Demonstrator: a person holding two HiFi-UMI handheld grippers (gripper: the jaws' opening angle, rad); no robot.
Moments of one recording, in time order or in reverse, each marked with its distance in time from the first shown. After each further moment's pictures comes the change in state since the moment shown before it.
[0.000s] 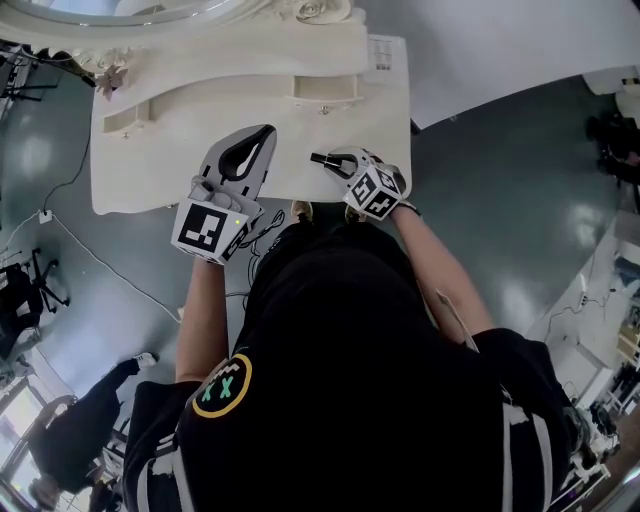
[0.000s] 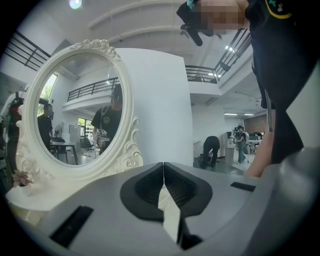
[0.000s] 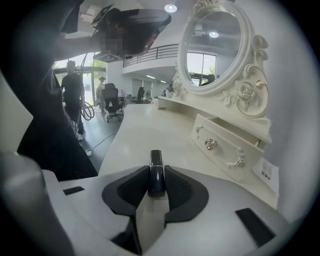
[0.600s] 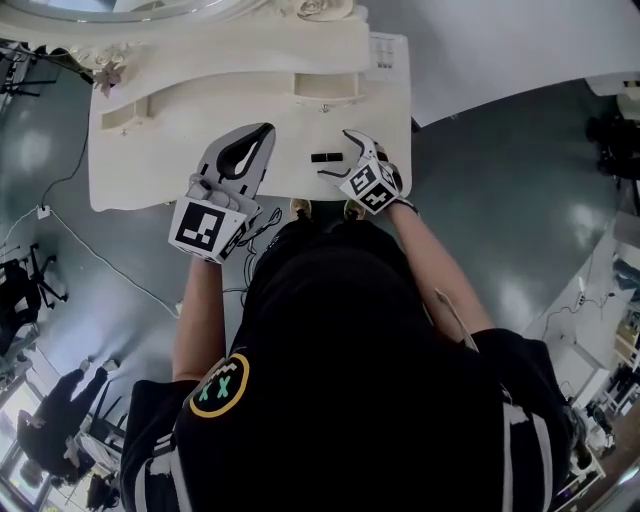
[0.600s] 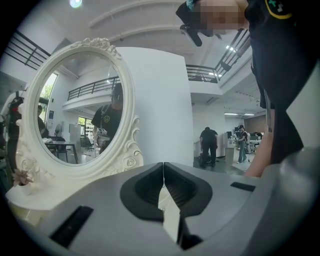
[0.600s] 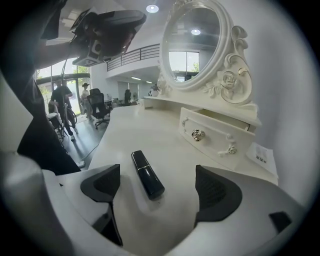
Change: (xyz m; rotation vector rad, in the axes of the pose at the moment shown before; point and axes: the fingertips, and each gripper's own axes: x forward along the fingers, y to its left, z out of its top) left arm 0.001 0.001 -0.002 -0.005 0.006 -0.003; right arm 0.006 -0.021 -0.007 0.152 -0.005 -0.081
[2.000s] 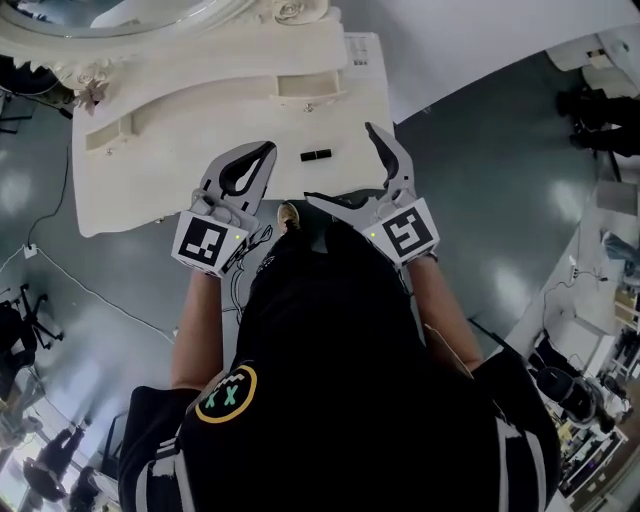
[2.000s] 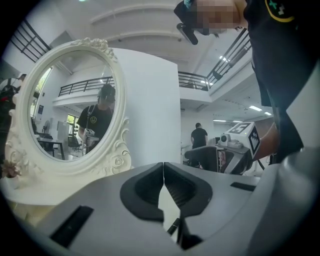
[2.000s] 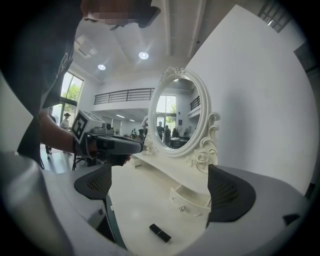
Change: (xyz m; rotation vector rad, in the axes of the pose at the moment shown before) left arm -0.028 -0.030 -0.007 -0.020 -0.050 -0.132; right arm -0.180 0.038 0.182 0.055 -0.501 -0.245
